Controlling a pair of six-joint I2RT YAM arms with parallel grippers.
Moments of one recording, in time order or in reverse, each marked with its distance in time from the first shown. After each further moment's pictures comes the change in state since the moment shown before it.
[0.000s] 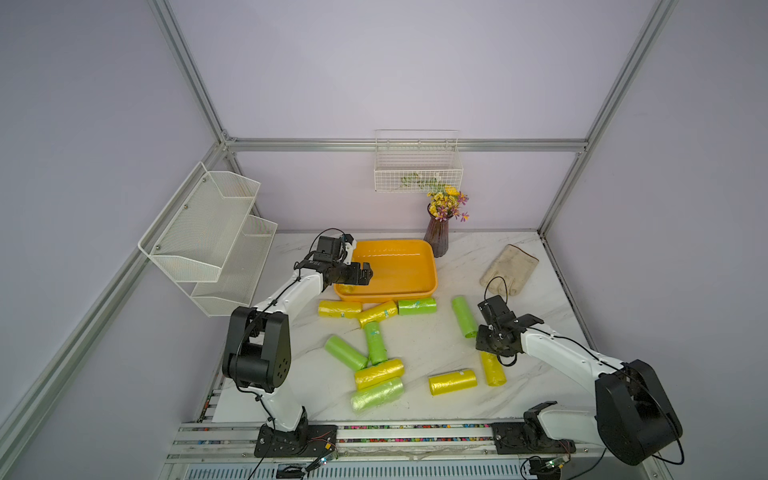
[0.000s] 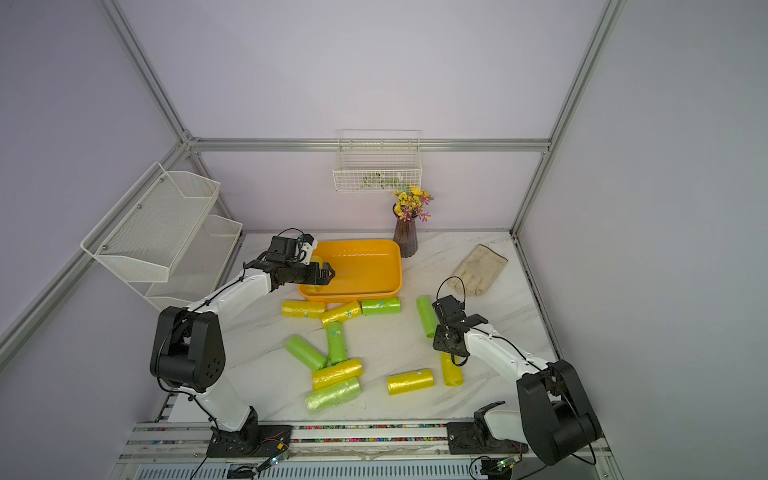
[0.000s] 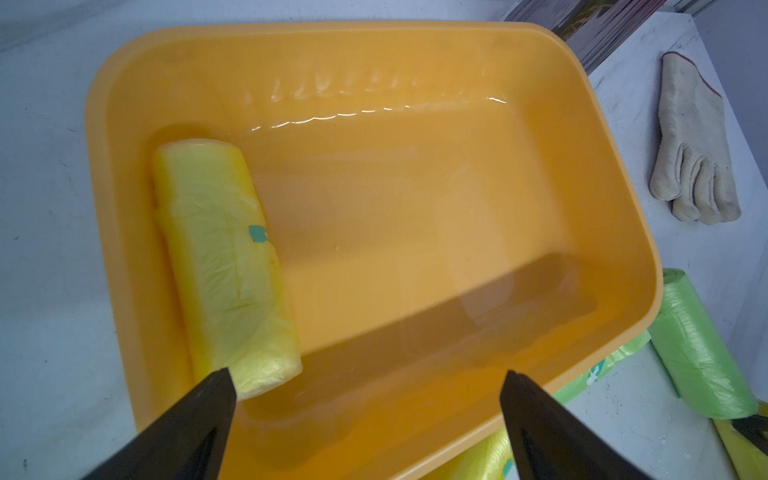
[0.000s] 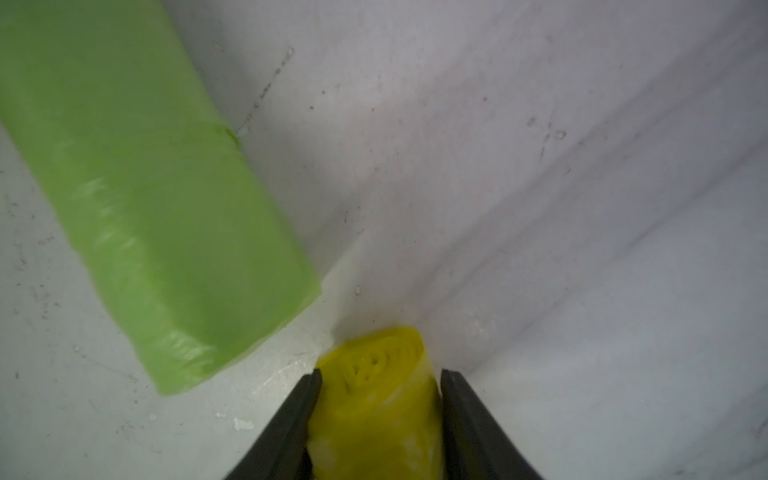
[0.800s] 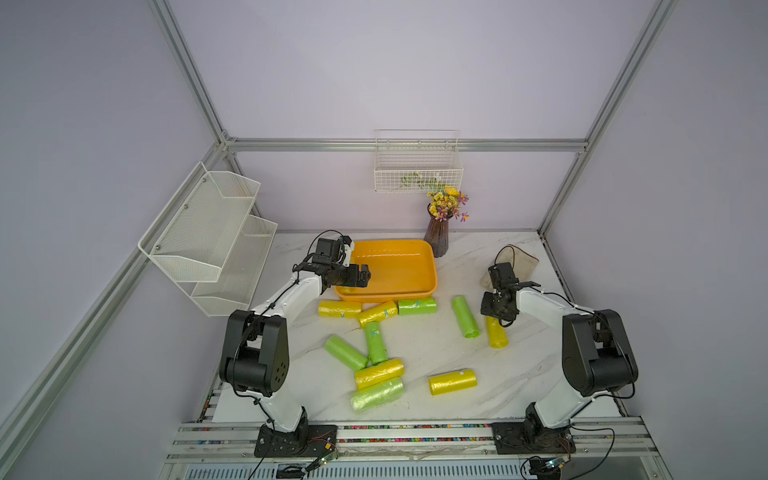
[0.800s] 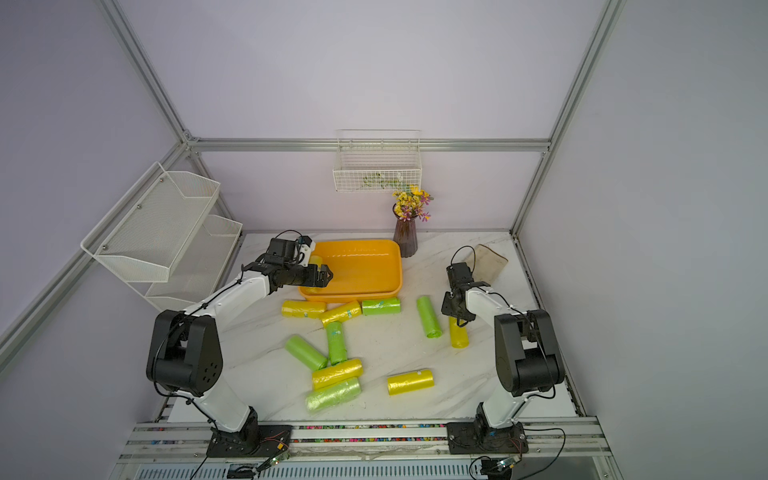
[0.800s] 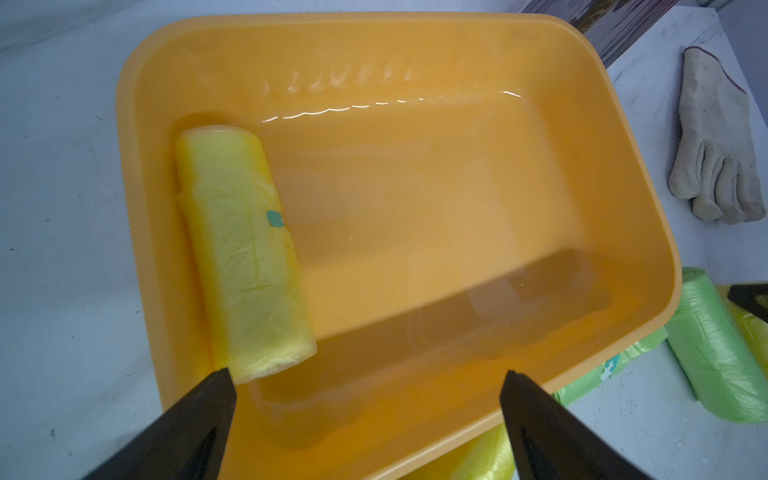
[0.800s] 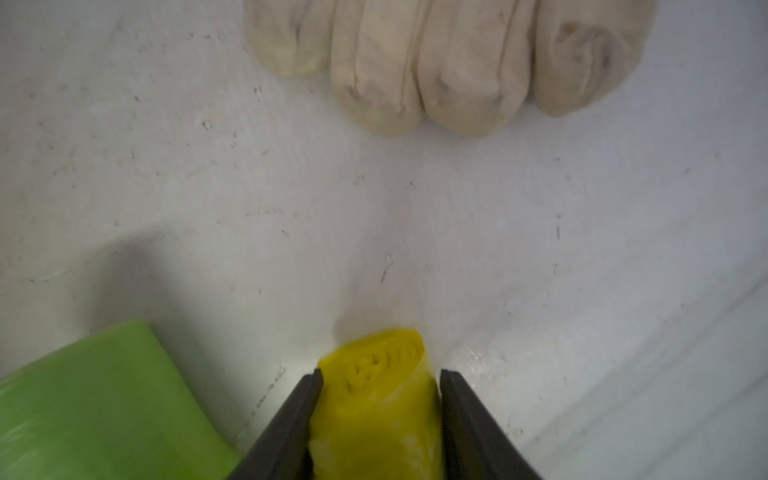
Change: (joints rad) left arm 0.000 -0.031 -0.032 -0.001 -0.036 0.000; right arm -0.217 0.378 0.337 0.123 -0.019 -0.198
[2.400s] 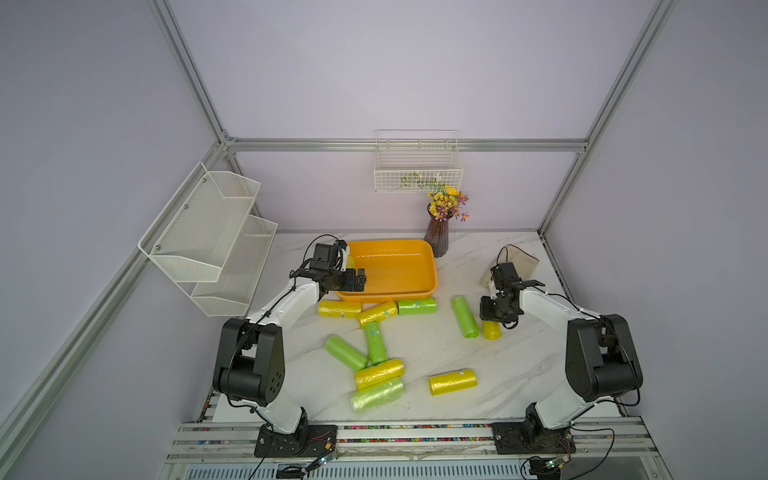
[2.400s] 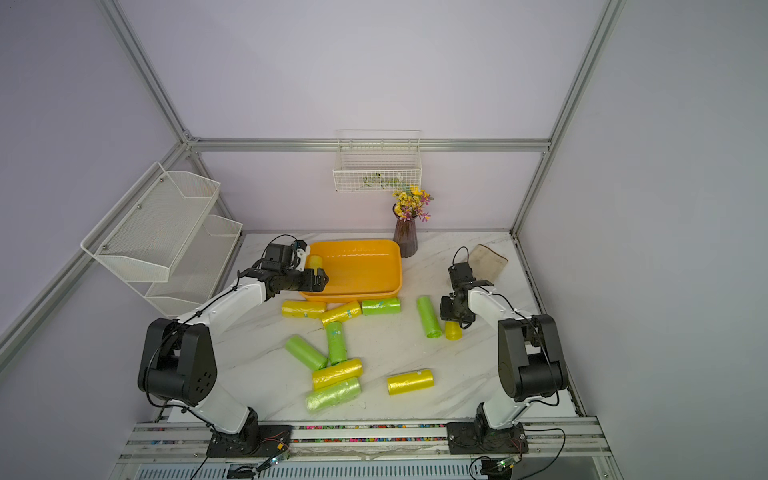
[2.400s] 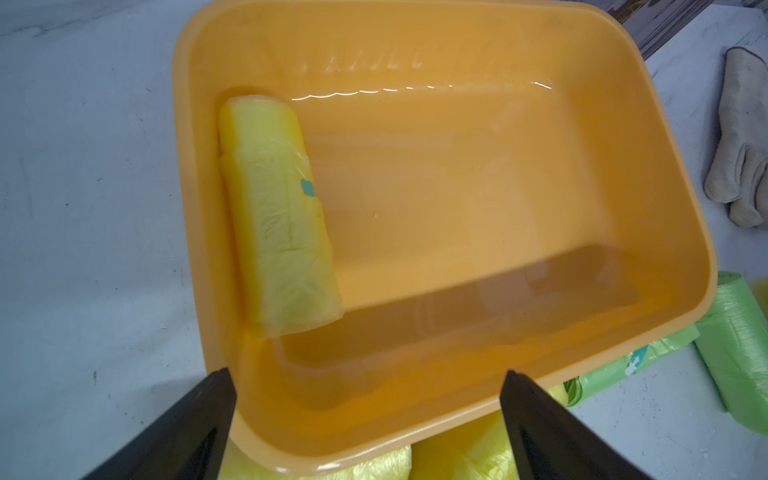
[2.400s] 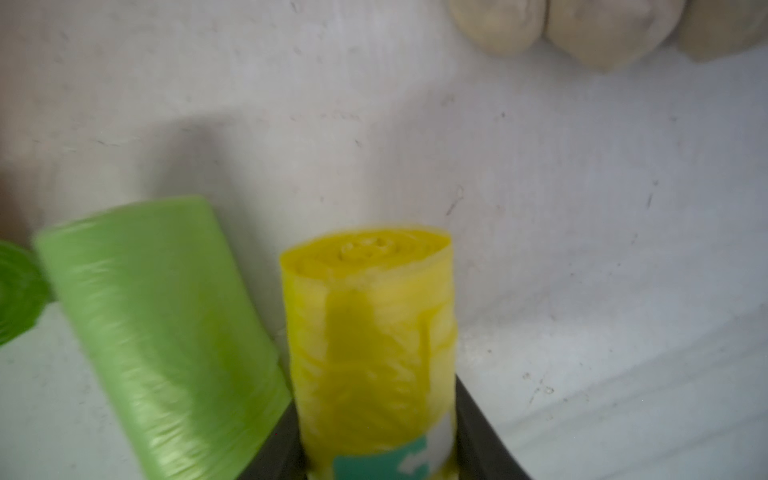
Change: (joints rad) left arm 0.000 -0.067 -0.074 0.007 -0.071 -0.035; right arm -0.006 -0.077 0.027 -0.121 -0.219 -0.153
